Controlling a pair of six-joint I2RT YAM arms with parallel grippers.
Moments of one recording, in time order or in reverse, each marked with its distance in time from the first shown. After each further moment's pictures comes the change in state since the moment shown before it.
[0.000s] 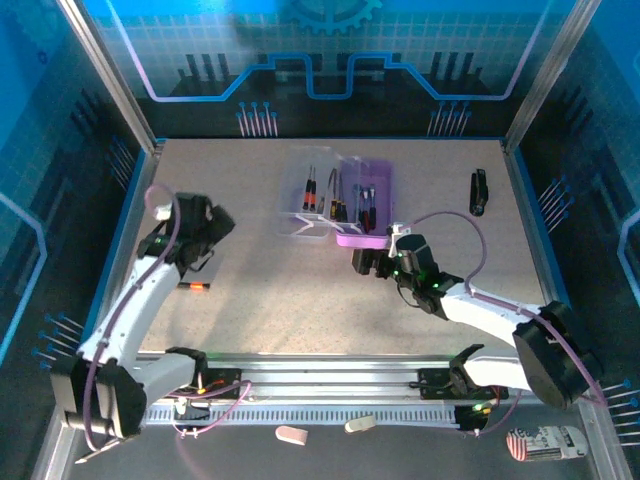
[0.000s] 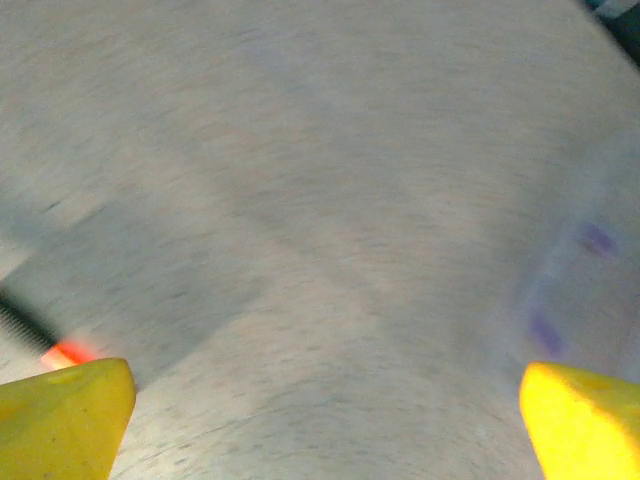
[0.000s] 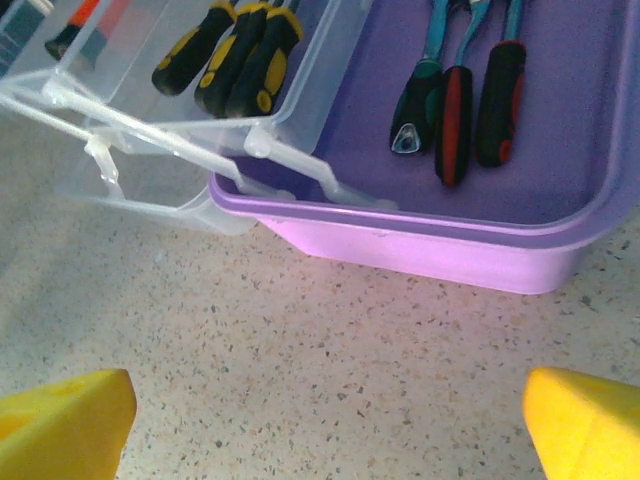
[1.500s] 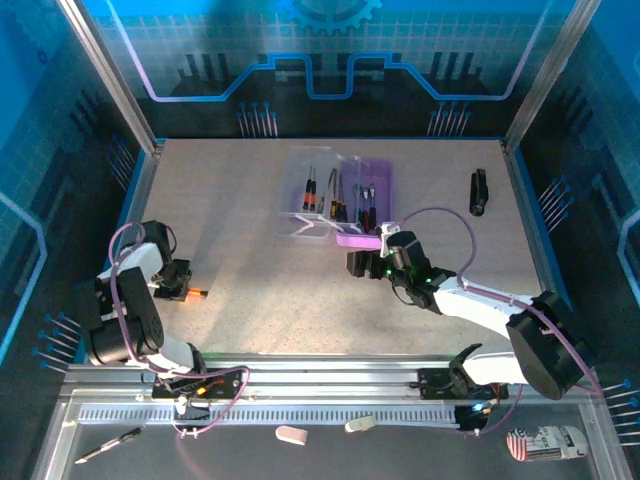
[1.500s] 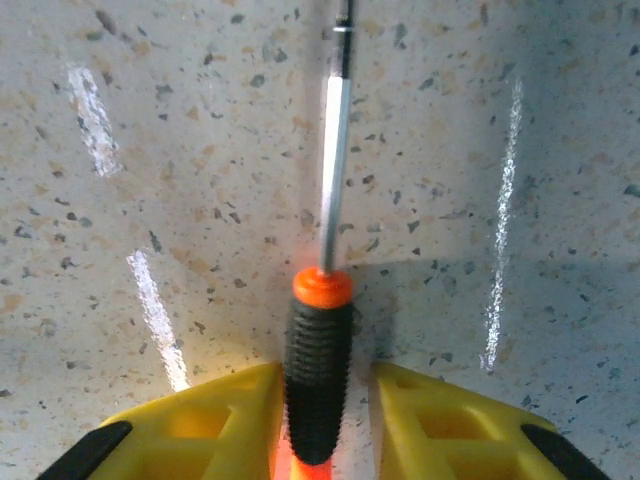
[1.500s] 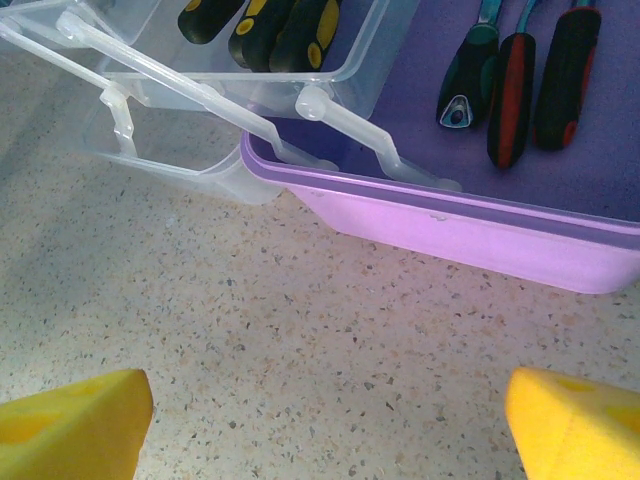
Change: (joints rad) left arm 0.446 0.414 -0.127 0.002 0.235 -0.272; right arm 0.026 0.055 0.055 -0.051 -0.026 -0.041
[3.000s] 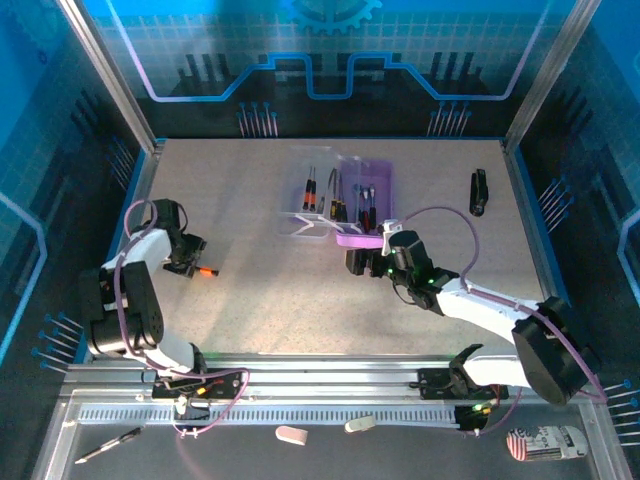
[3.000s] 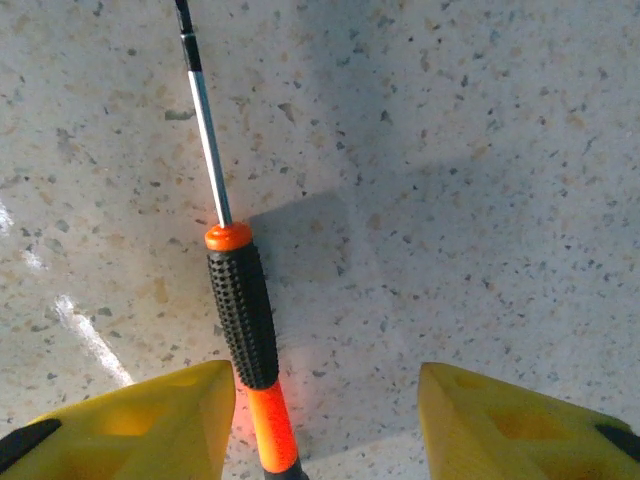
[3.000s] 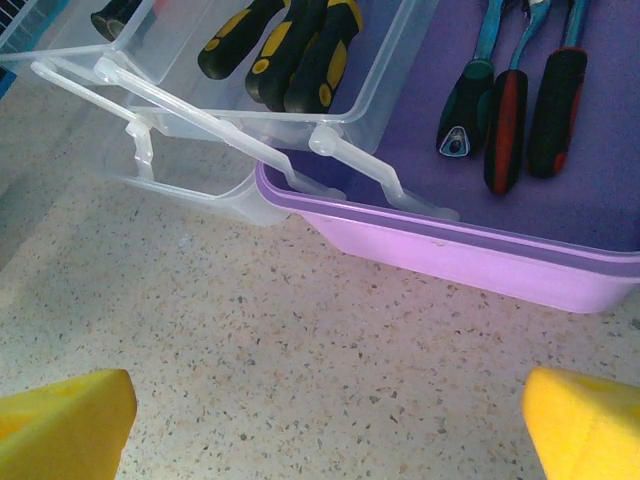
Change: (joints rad) left arm -0.119 0.054 0.123 0.101 0.063 0.097; right arm 0.000 -0.040 0.000 -0.001 0.014 0.000
